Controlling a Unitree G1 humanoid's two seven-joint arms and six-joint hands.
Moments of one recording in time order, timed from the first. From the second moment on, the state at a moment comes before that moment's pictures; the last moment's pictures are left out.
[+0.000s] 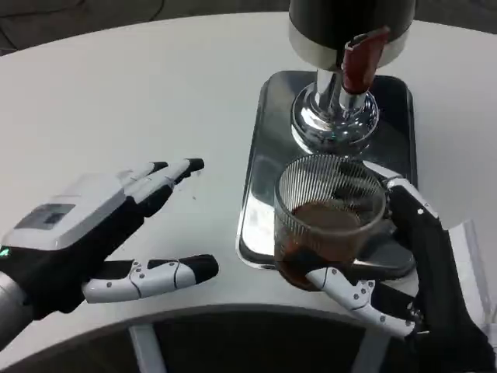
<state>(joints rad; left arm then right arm) -0.07 0.70 0.18 -0.33 0.36 -0.23 -0.45 0.11 -0.05 0.19 -0.29 -0.48 -0.33 -0.31</state>
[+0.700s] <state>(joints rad) 0.16 0.74 0.29 -0.58 0.39 -0.15 -0.49 0.12 -0.05 0.26 -0.37 -0.48 -0.34 -0.22</state>
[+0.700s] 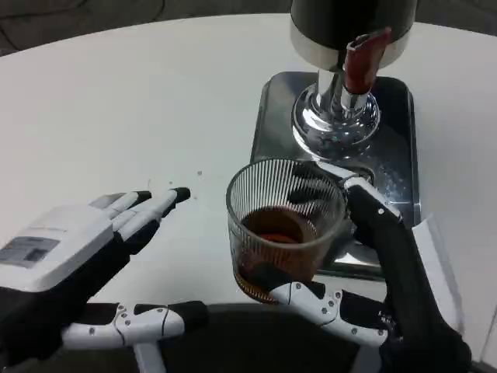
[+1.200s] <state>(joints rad) 0.26 0.73 0.36 -0.64 0.35 -0.16 -0.49 0.17 -0.07 0.26 -0.42 -0.47 -0.34 -0.16</state>
